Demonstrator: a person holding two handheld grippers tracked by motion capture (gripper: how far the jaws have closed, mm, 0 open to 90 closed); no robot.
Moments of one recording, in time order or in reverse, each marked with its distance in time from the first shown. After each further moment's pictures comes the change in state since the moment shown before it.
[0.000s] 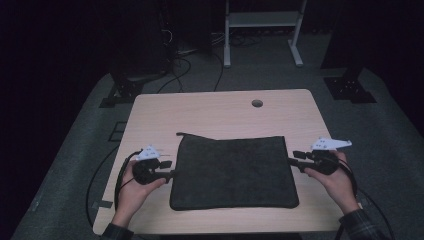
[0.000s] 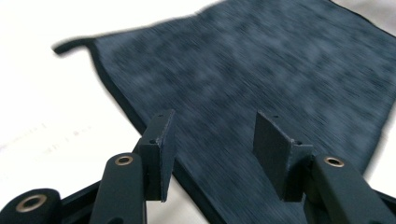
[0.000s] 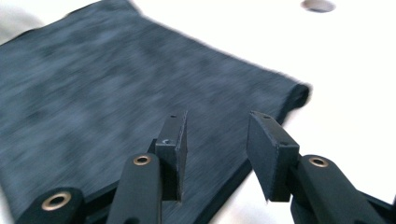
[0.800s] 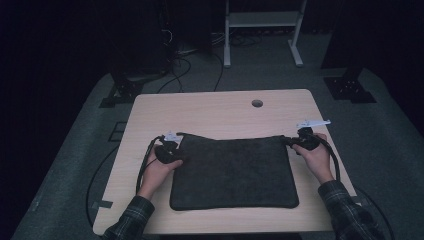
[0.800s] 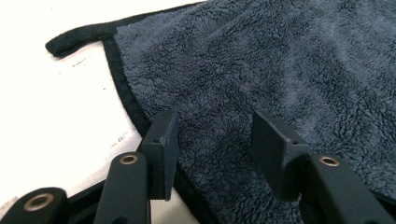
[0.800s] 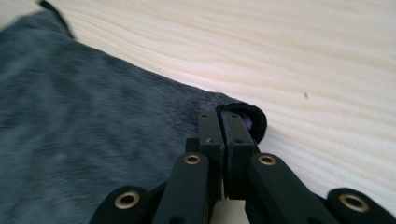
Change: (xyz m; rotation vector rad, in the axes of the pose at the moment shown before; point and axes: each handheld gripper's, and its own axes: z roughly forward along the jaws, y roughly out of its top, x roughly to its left) left arm 0.033 0.016 0.085 0.146 0.092 -0.005; right arm -0.051 0.020 0.072 0.044 -0.021 0.129
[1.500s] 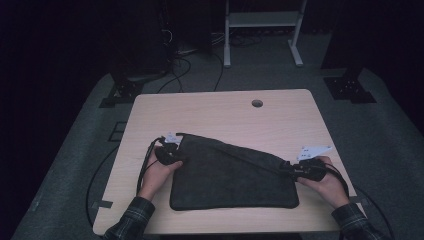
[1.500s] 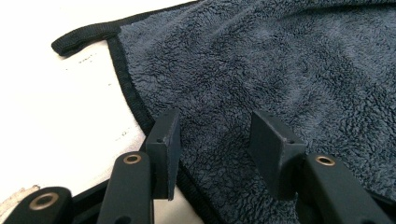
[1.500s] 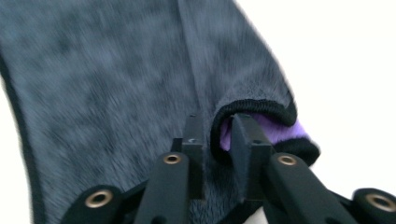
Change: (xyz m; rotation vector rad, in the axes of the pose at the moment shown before) left arm -0.004 -0.003 0.000 -0.005 0.030 0.003; right arm 0.057 -0.048 -0.048 0.094 0.178 -0.265
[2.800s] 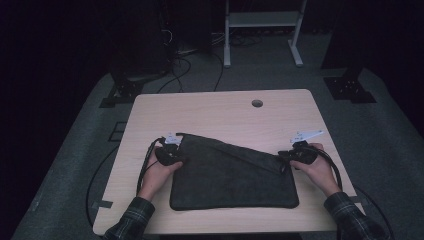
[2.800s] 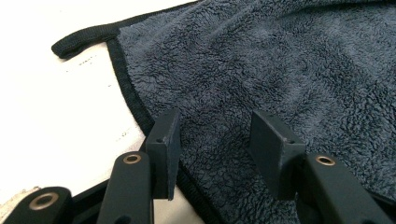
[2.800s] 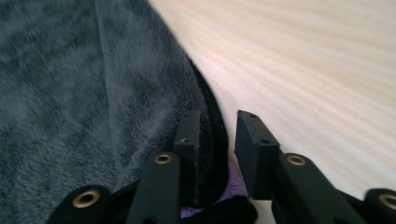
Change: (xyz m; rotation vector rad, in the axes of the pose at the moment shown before) left arm -0.001 -0.002 0.000 -0.009 0.007 0.013; right arm -0.039 0.021 0.034 0.044 -0.061 0.126
